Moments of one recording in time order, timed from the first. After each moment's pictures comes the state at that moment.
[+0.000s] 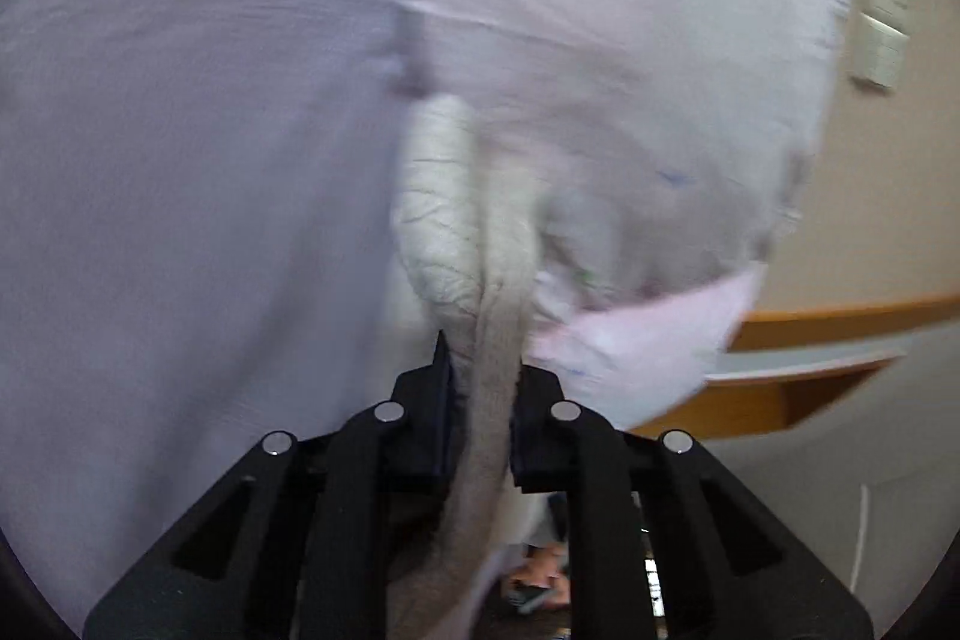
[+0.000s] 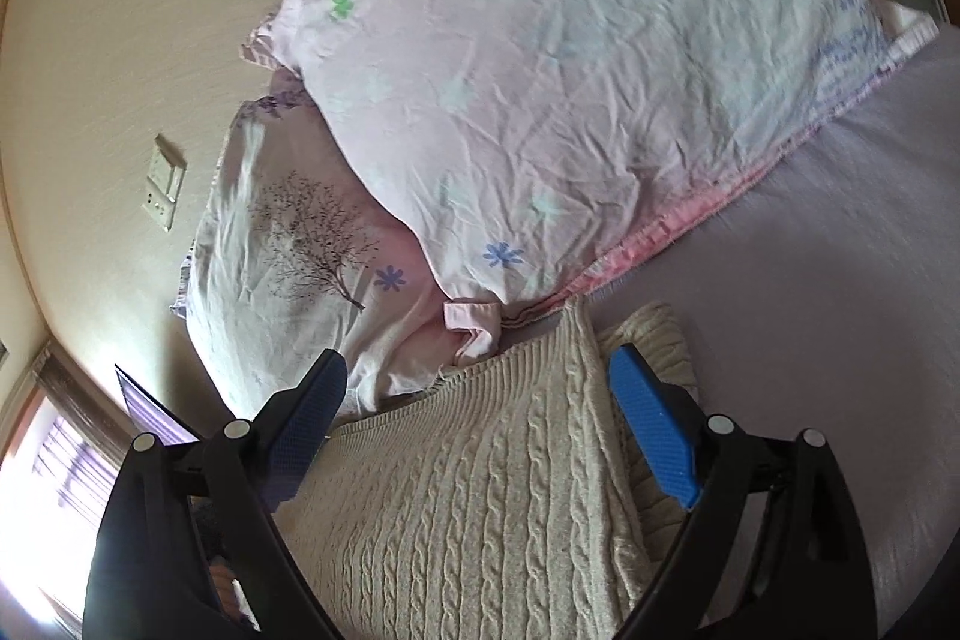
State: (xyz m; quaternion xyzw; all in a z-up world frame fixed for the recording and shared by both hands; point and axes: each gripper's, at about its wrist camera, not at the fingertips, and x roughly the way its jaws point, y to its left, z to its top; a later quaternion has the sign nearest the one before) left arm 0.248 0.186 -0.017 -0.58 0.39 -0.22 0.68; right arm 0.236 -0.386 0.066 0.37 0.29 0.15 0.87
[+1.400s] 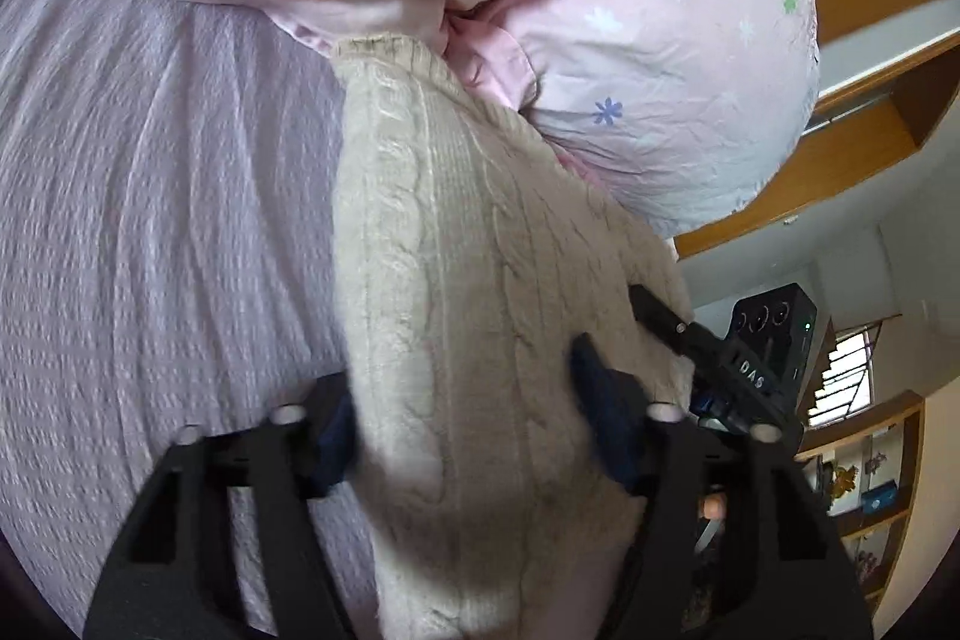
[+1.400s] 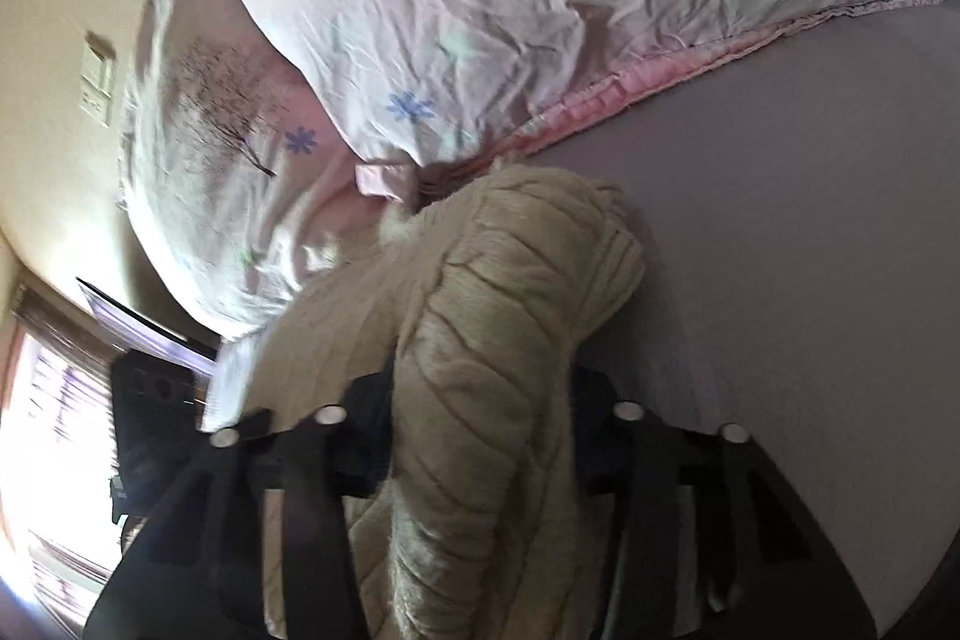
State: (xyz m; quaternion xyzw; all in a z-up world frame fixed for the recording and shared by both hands) left arm 0.267 -0.078 0.010 -0.28 0.51 -0.29 0.76; right arm 0.264 -0.385 0.022 0.33 0.45 0.19 0.81
